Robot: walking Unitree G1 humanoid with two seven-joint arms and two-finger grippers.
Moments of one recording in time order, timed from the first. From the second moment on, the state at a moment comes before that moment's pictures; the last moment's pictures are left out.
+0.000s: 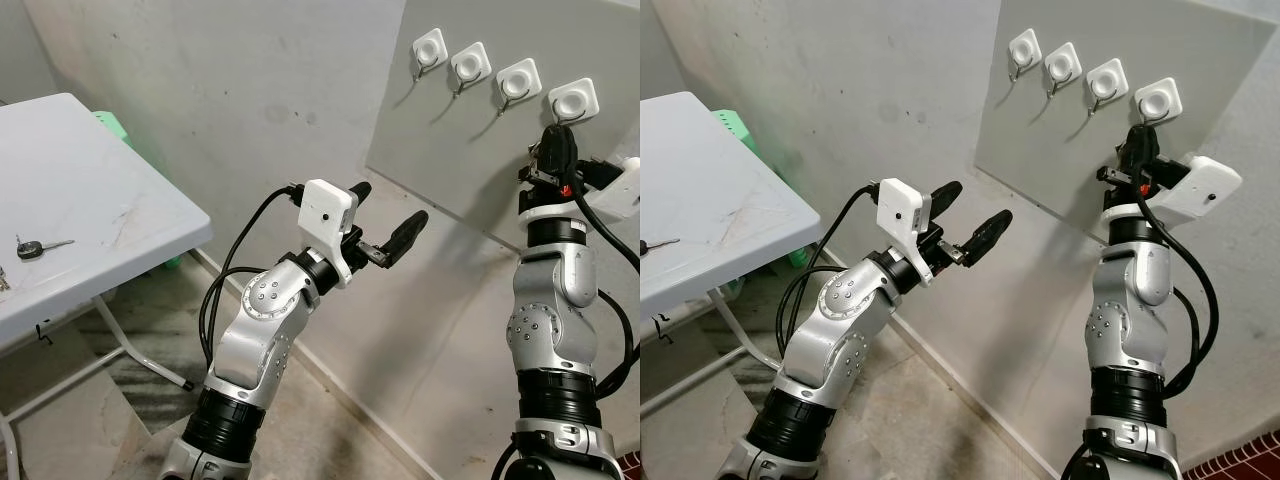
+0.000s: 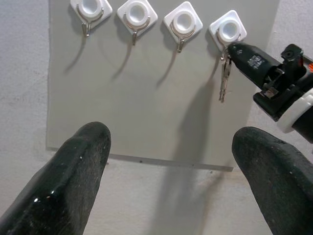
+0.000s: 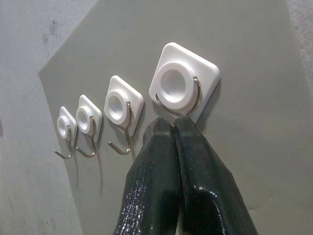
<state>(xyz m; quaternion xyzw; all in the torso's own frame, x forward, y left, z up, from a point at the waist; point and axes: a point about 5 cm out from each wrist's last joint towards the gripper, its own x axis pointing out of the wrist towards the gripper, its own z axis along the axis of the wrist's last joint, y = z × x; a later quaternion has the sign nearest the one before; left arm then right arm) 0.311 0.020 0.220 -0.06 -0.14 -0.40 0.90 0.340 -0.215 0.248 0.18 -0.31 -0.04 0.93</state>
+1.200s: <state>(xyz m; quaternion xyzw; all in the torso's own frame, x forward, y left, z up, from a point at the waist) 0.309 0.021 0.225 -0.07 -0.15 -0.40 0.90 0.348 -0.212 0.247 0.42 -0.28 -0.03 0.86</state>
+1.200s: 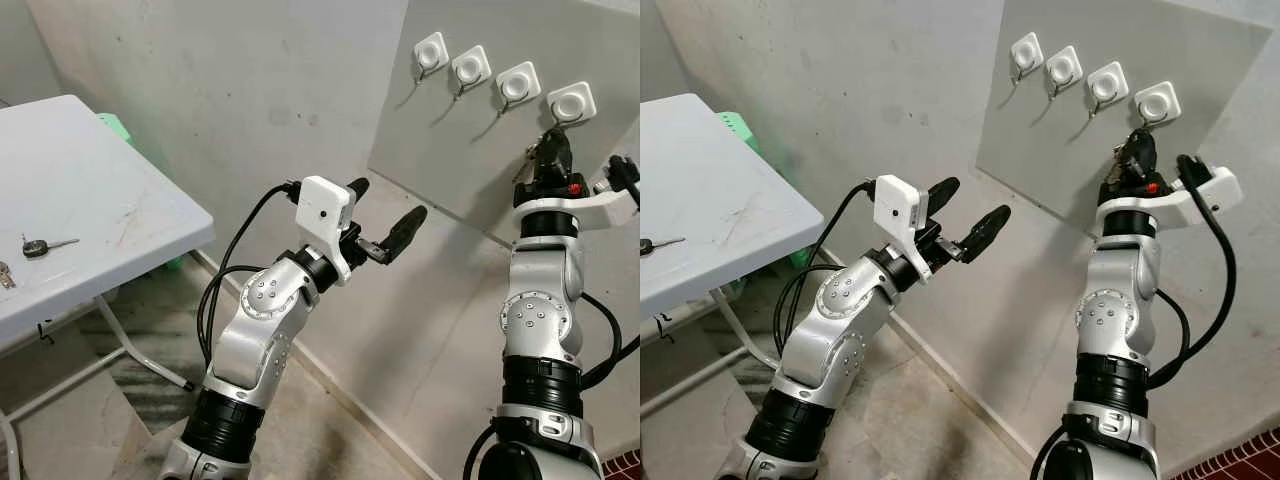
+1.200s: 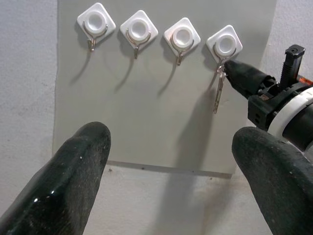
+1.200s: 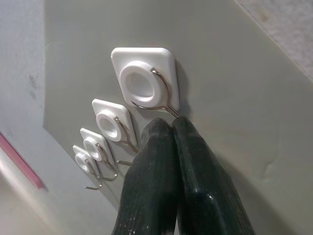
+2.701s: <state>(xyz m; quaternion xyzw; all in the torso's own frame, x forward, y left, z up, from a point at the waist) 0.320 0.045 0.208 -0.10 -0.12 -0.30 0.94 0.332 -0.190 0.169 0.36 -0.16 -0.02 0.92</state>
